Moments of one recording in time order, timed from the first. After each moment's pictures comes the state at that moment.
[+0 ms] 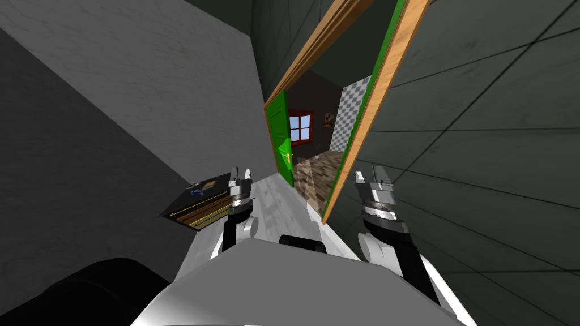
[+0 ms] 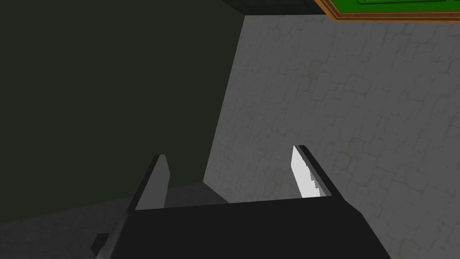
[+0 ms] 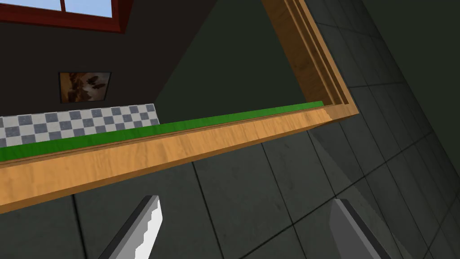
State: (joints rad) arm 0.49 -0.04 0.07 -2.27 0.05 -0.62 -0.08
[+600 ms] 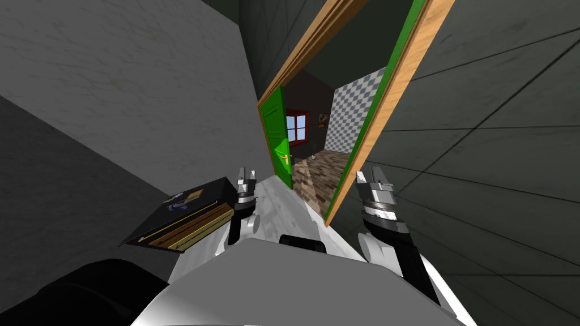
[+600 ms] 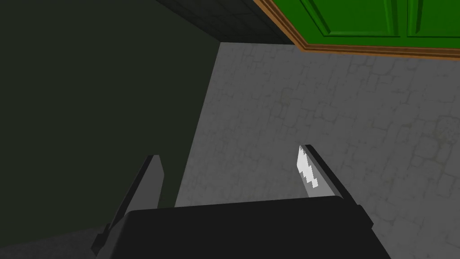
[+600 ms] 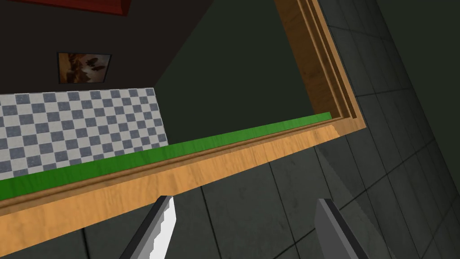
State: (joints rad) arm 0.43 0.01 0.08 -2.16 0.06 -0.61 -0.08
